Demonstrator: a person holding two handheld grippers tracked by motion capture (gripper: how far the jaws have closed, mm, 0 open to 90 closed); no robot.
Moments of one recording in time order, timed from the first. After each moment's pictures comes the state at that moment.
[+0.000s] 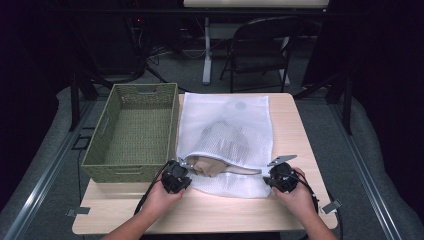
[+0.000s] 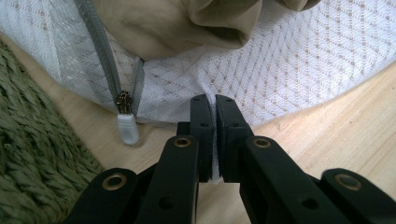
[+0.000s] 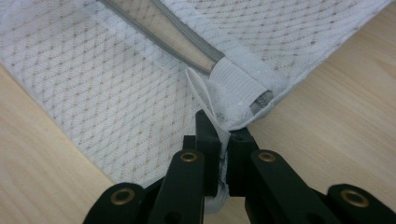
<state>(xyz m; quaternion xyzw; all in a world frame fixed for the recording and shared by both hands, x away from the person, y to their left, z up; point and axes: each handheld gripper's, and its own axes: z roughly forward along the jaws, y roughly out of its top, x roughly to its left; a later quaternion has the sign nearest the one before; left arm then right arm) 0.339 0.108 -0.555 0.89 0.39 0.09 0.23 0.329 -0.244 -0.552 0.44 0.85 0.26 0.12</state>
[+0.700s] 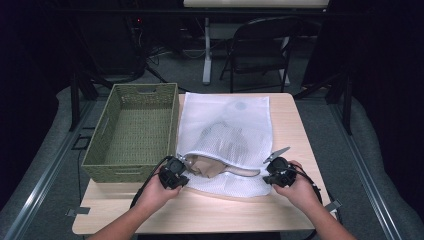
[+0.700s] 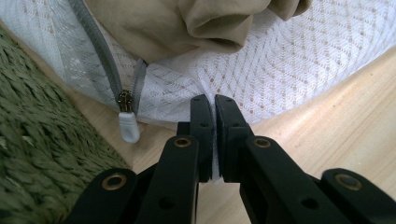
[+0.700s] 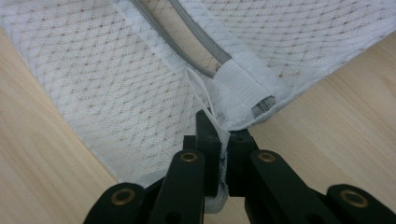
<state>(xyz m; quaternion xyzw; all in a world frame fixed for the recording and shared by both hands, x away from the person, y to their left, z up) 0.346 0.113 -0.536 0.90 0.38 0.06 0.20 0.341 -0.237 -0.532 0.40 0.89 0.21 0.09</state>
